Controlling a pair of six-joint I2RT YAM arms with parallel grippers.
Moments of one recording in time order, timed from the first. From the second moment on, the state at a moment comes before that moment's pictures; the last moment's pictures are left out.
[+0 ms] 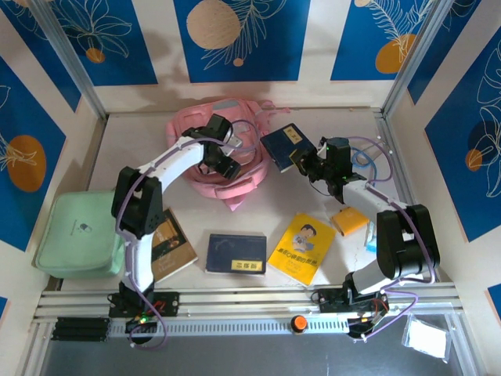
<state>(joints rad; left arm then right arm) -0.48 2.05 1.73 -0.85 0.00 0.22 0.20 1.50 0.84 0.18 -0.47 1.09</state>
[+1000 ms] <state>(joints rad) -0.48 2.20 1.94 -0.96 -0.11 0.32 0.20 1.44 0.82 0.13 -0.45 1.04</state>
